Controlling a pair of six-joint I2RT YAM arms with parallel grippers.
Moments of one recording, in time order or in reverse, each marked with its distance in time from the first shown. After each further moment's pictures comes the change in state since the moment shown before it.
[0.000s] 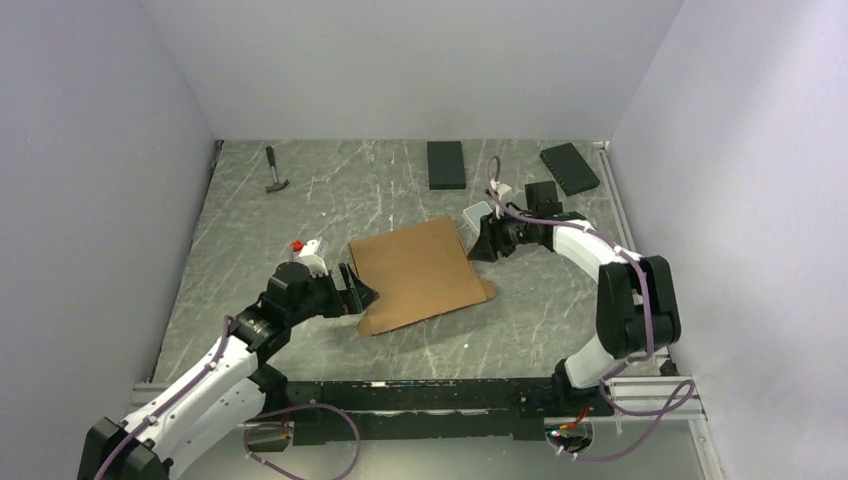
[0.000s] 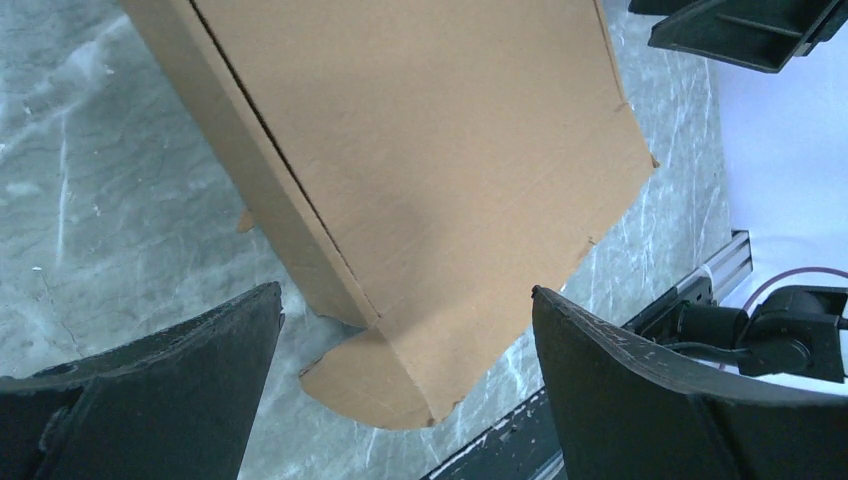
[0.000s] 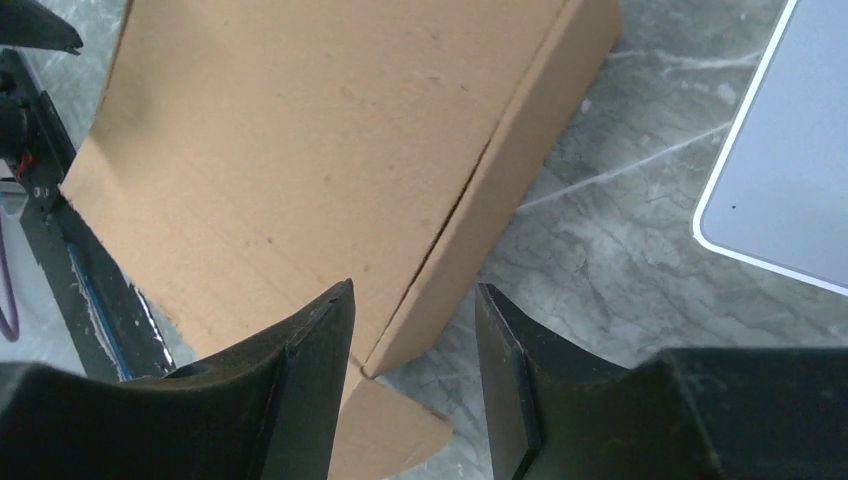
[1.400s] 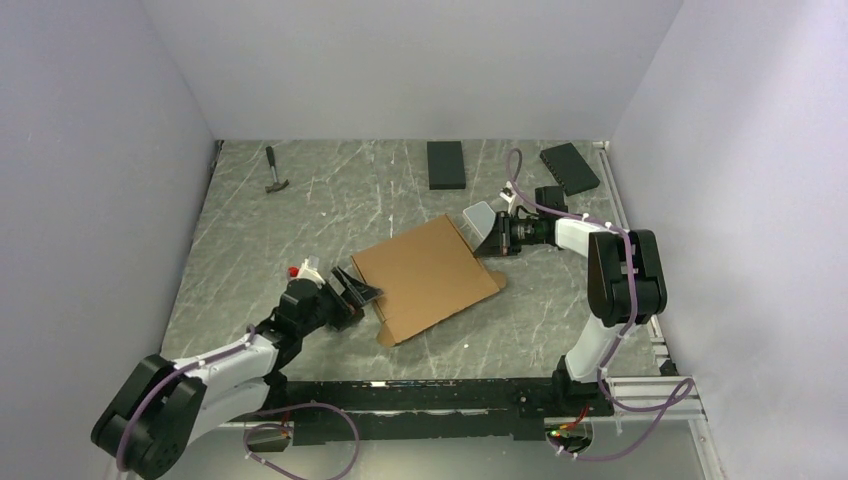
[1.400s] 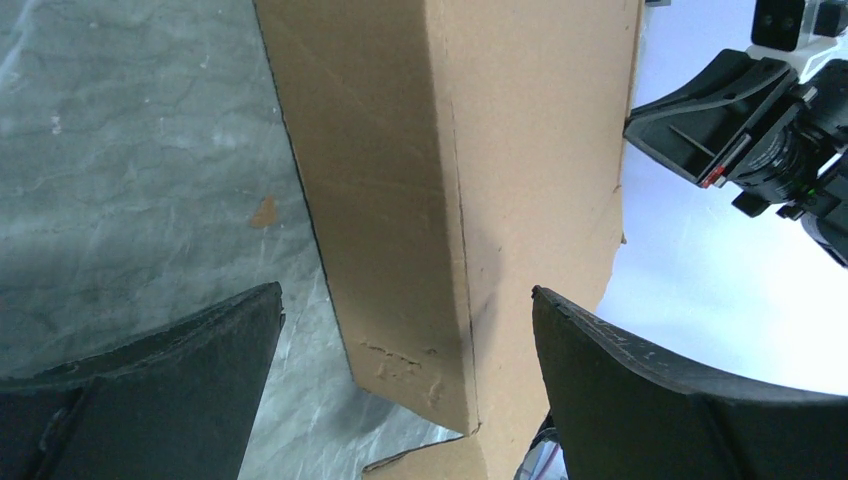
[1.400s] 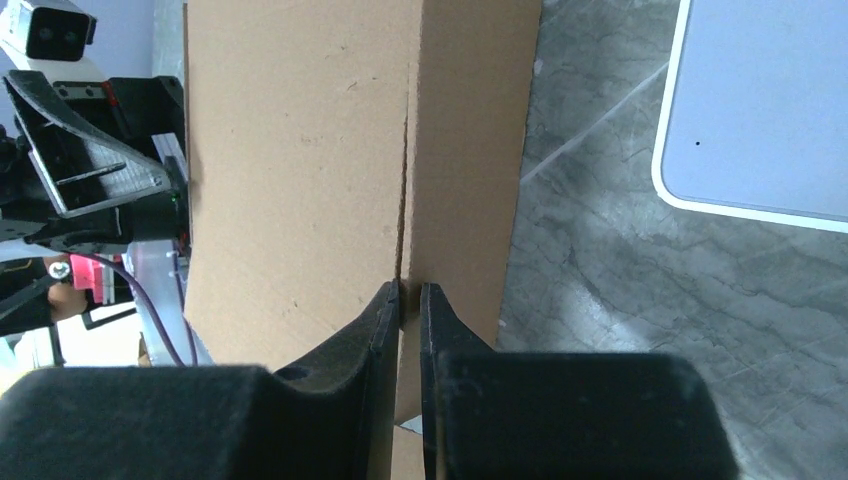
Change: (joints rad) left arm 0.018 0.275 -0.277 0.578 -0.024 -0.471; right arm -0.114 0.228 0.013 0.110 -0.151 0.269
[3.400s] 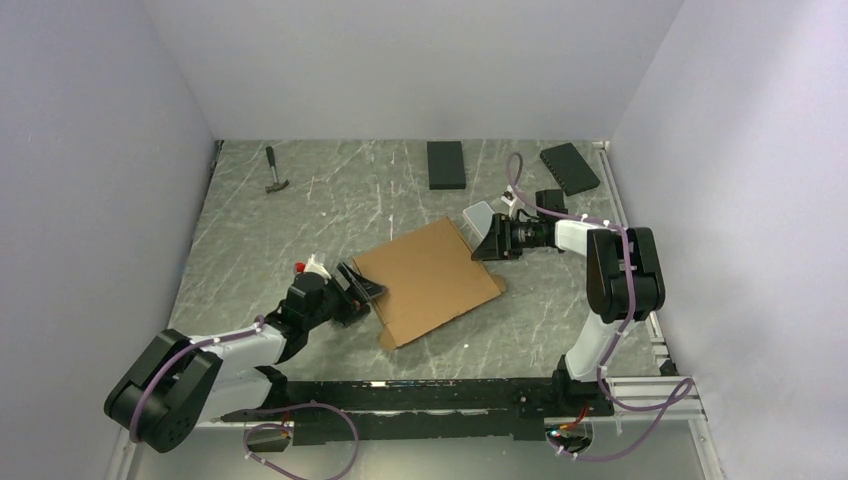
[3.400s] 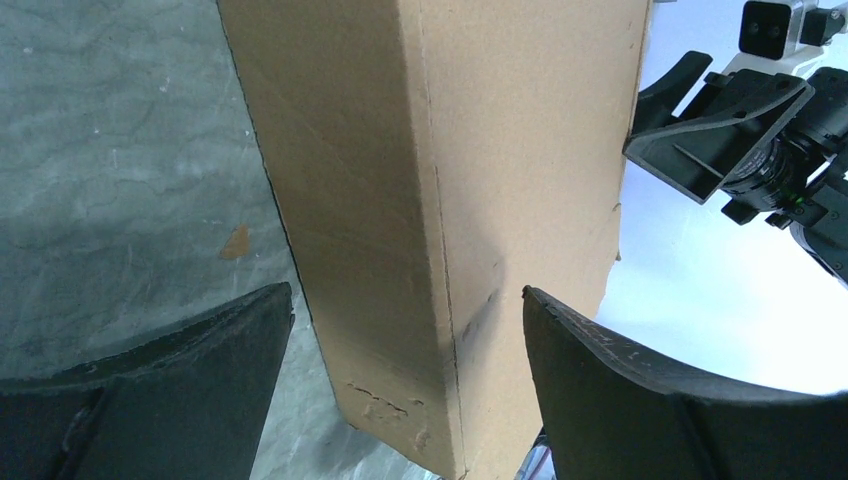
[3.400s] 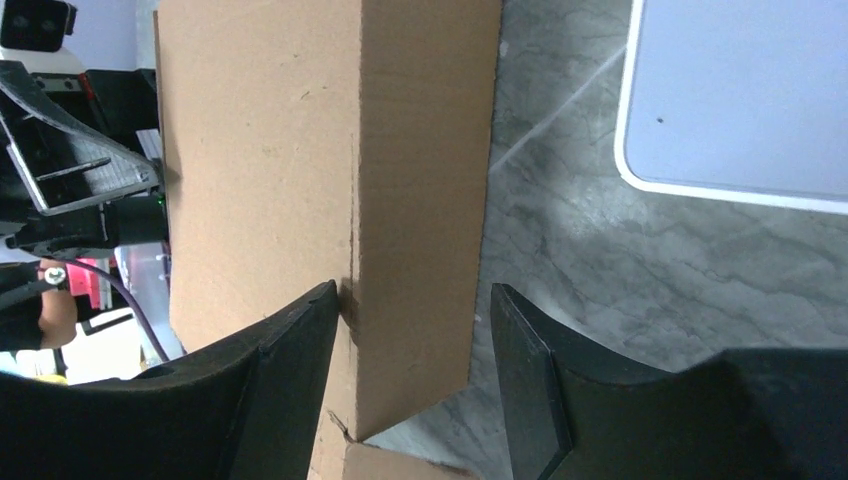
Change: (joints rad) left arm -0.012 0.165 0.044 0.106 0.009 -0.029; right arm -0.012 0.025 -0.018 0.026 -0.006 0.006
